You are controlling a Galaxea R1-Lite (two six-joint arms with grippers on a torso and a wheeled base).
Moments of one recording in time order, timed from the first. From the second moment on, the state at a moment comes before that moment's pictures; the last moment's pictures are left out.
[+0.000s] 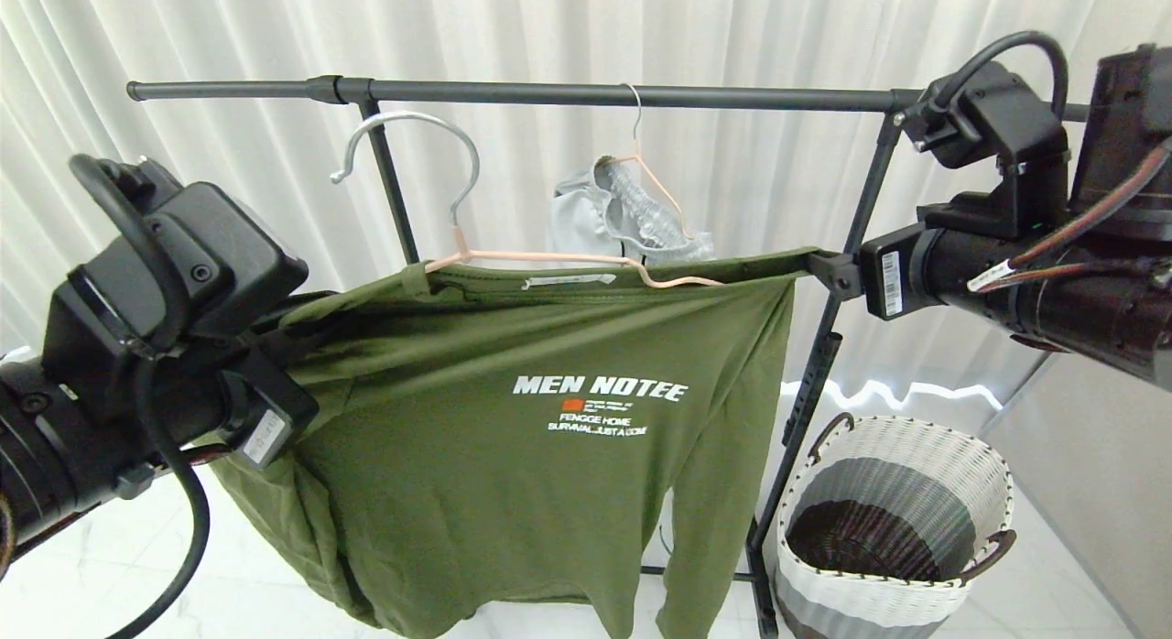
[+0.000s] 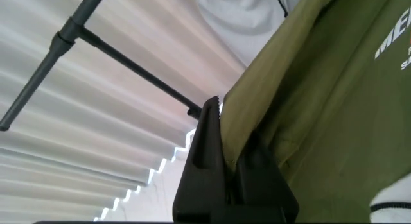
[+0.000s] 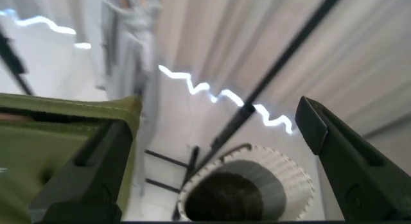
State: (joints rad) left arm -0.52 1.18 -0.74 -0.28 0.25 0.75; right arm 0.73 1.50 -1.14 -0.22 -0.49 -0.16
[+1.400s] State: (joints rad) left arm -0.61 1.20 -0.76 -0.36 0.09 0.49; right arm 0.94 1.43 -1.28 0.19 0.12 -0.34
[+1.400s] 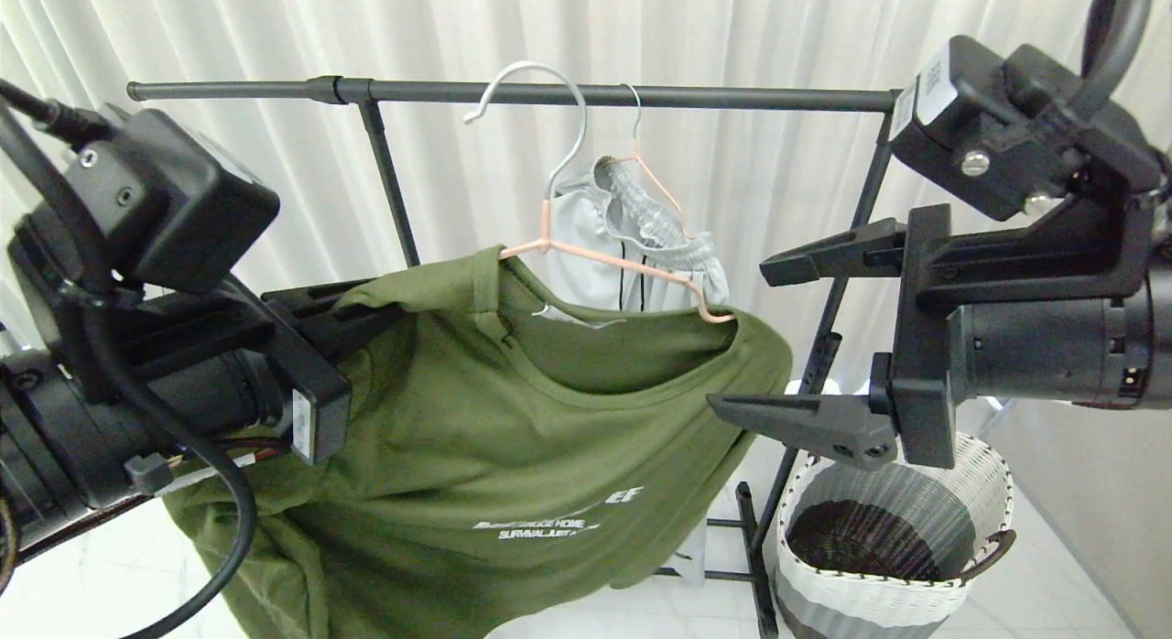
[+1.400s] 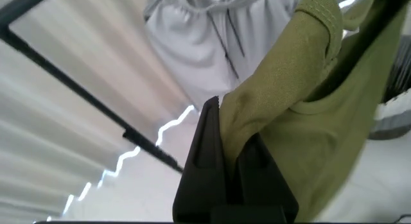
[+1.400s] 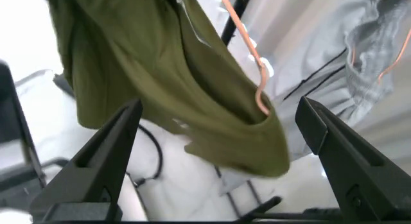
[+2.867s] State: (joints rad) left arm -0.75 1.20 -0.80 -0.41 0.08 0.49; right arm 0.87 1.57 -1.47 0.27 0.26 -0.39
